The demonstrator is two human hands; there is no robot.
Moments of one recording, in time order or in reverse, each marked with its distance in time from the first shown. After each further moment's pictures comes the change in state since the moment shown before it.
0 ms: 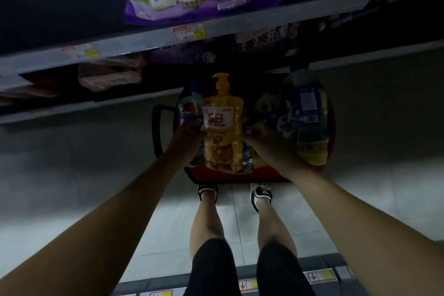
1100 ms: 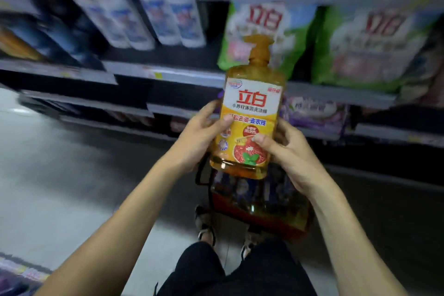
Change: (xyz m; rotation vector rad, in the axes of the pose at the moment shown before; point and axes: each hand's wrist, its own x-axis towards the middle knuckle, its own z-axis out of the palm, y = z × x) left_hand -0.350 0.163 -0.122 -0.537 0.010 0.627; right_hand -0.305 -0.217 -0.091 0.265 -0.254 -0.689
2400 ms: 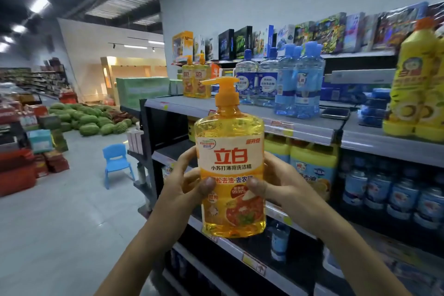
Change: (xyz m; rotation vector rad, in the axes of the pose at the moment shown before) left_hand -0.256 0.266 -0.554 0.070 0.477 0.822; right_hand 0.114 -0.283 0.629 -0.377 -0.721 -0.691
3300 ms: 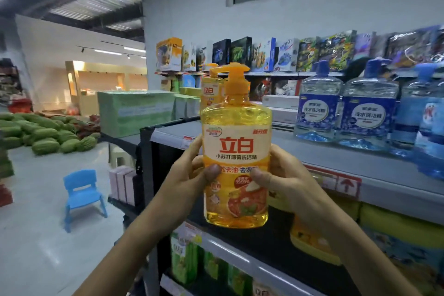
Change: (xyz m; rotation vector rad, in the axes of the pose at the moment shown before) left_hand 0.330 -0.086 -0.300 -0.115 -0.264 0.113; right_hand 0.409 0.085 0.075 -0.138 0.172 -0.054
